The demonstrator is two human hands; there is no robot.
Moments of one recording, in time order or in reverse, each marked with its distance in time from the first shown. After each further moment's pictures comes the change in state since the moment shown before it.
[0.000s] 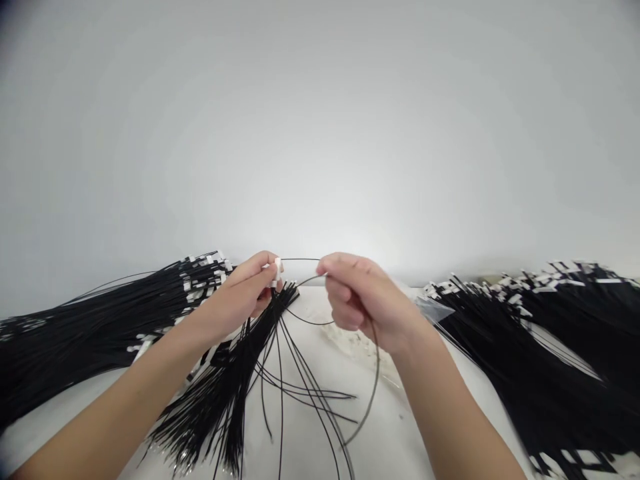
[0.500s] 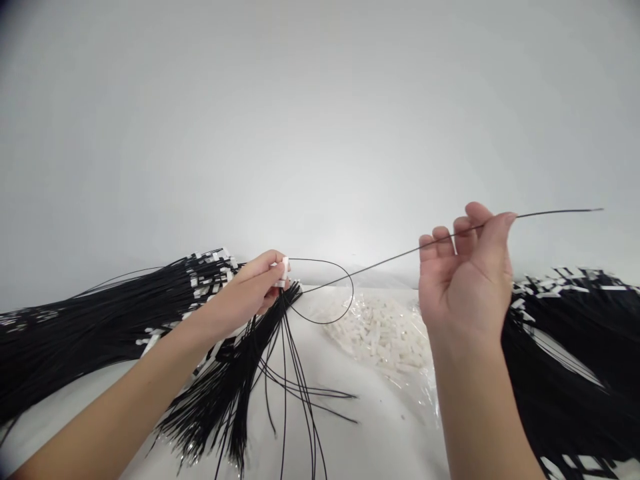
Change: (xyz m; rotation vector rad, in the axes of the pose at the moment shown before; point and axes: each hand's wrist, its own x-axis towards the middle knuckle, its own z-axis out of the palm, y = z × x) left_hand 0.001 -0.005 -0.005 0.016 -0.037 0.025; right_hand -0.009 -0.030 -0.032 0.286 0.757 -0.884
